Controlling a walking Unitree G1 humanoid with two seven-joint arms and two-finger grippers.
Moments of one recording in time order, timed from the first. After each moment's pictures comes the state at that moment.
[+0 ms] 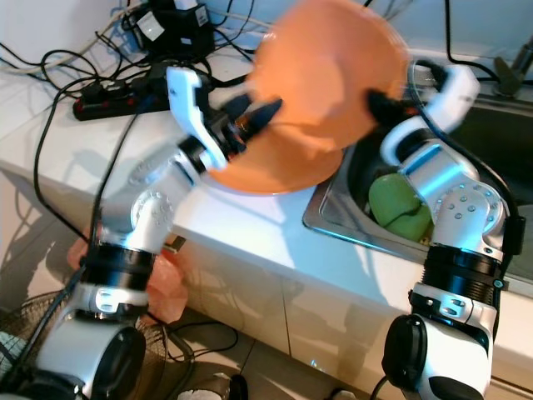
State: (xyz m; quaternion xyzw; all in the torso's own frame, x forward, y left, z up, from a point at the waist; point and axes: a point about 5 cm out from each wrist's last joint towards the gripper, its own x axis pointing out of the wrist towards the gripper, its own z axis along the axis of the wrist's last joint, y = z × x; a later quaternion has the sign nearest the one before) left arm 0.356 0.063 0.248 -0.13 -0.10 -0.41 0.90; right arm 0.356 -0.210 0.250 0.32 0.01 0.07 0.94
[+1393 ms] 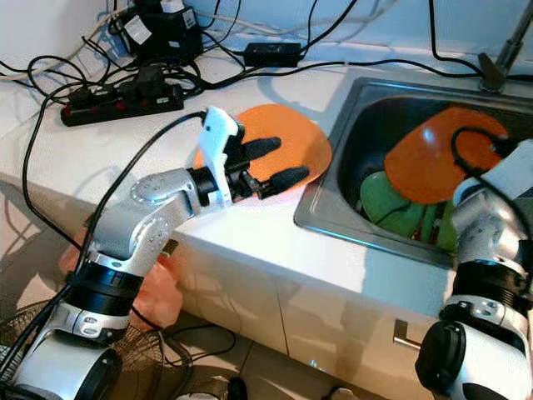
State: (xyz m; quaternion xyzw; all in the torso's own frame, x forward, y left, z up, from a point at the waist) left arm 0.332 0.057 0.219 0.00 0.00 -0.49 0.87; right arm 0.346 -0.310 0.176 0.21 0.08 -0.29 0.93
